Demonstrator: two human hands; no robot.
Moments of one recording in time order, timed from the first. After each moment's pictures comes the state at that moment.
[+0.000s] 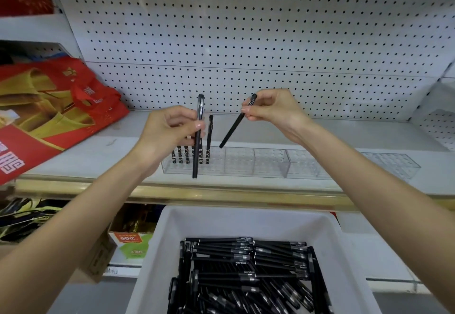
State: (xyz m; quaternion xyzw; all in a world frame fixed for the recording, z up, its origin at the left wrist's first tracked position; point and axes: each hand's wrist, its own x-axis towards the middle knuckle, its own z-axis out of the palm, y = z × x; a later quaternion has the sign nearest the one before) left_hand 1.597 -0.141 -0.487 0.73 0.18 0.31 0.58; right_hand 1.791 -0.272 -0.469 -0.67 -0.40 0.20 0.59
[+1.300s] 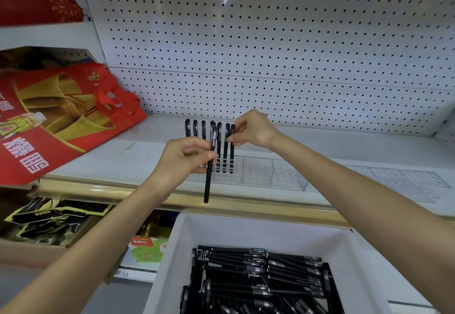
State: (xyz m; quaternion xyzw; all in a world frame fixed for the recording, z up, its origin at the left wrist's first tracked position) left_hand 1.581 -0.128 -0.520 0.71 0.24 0.28 0.60; right_hand 1.779 -0.194 -0.497 -0.79 -0.47 0.18 0.35
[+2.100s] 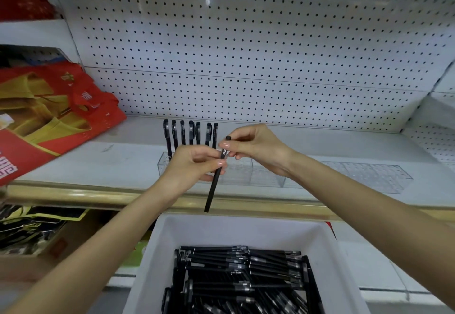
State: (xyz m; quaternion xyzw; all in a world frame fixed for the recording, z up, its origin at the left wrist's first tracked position) left_hand 1.606 -0.168 -0.520 0.72 0.19 0.21 0.63; right_hand 1.753 -0.272 -0.492 -0.66 -0.44 0.31 0.53
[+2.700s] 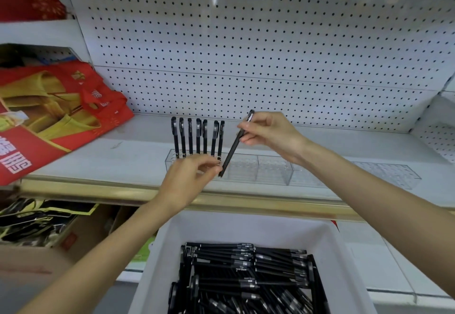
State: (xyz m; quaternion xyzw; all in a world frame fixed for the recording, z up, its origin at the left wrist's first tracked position) left_hand 1.592 -0.158 -0.552 0.88 0.19 0.26 0.34; right_hand 1.775 -0.272 -0.486 -0.64 -0.40 0.29 0.59
